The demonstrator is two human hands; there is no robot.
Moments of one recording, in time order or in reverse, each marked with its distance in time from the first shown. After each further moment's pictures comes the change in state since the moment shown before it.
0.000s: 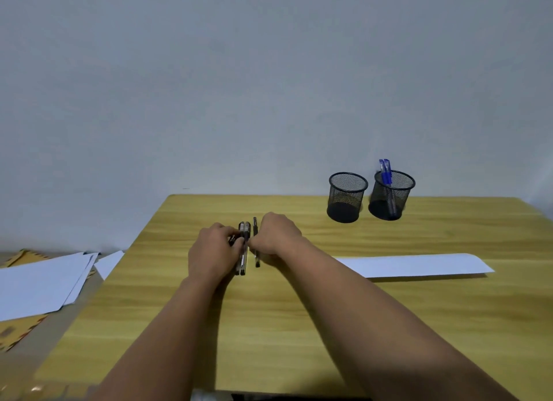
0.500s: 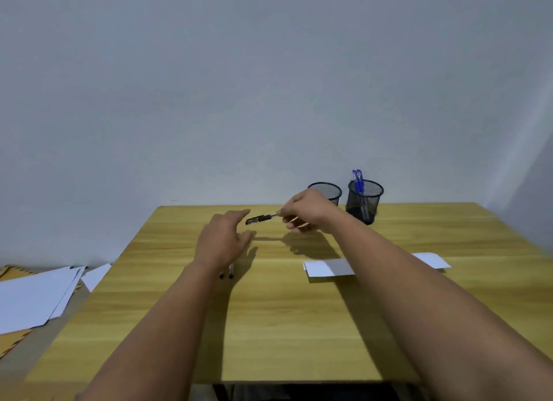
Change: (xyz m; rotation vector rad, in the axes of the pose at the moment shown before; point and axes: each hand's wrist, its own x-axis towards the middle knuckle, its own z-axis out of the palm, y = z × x) left_hand 0.003 0.053 -0.024 -0.117 -0.009 0.244; right_hand -0.040 0.063 -0.114 0.668 -0.026 0.061
